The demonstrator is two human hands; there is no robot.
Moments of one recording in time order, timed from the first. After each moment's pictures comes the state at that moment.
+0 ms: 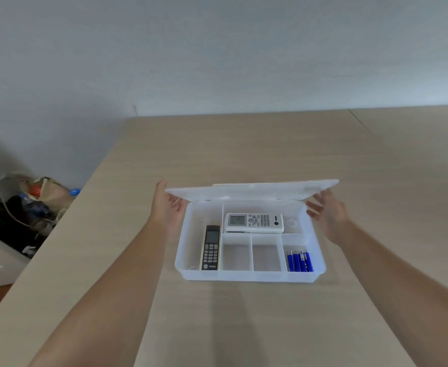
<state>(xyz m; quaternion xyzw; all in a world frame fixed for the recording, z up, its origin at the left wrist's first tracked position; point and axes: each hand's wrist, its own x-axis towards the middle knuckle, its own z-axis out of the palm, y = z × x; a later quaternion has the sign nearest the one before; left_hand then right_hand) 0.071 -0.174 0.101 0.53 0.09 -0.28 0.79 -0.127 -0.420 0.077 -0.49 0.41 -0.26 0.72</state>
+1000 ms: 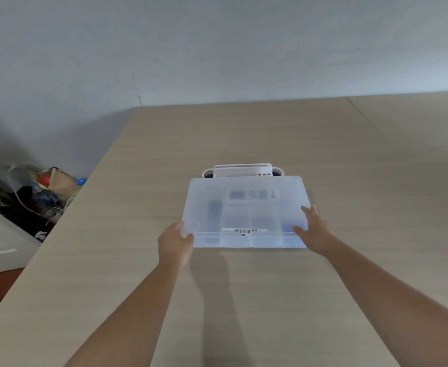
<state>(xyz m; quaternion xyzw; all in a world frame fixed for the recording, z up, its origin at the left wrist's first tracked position) -0.026 -0.105 0.016 0.93 -0.08 -0.09 0.35 -0.195 -0.364 0.020 -0.86 0.39 0.03 0.34</state>
